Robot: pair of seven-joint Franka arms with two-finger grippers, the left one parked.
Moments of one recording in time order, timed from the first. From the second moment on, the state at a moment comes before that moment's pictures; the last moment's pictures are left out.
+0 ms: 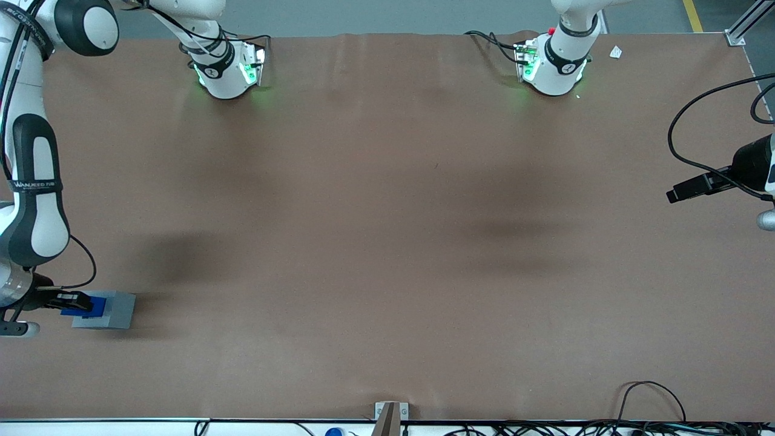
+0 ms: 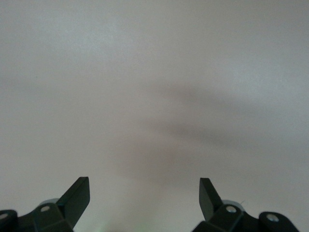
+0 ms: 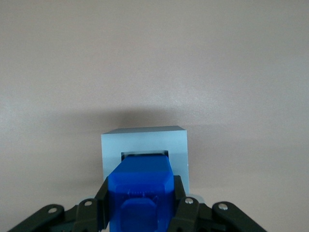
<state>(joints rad) -0.30 0.77 0.02 -1.30 0.02 2.18 -0.26</state>
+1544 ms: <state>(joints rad) -0.30 0.80 0.02 -1.29 0.08 2.20 -0.26</state>
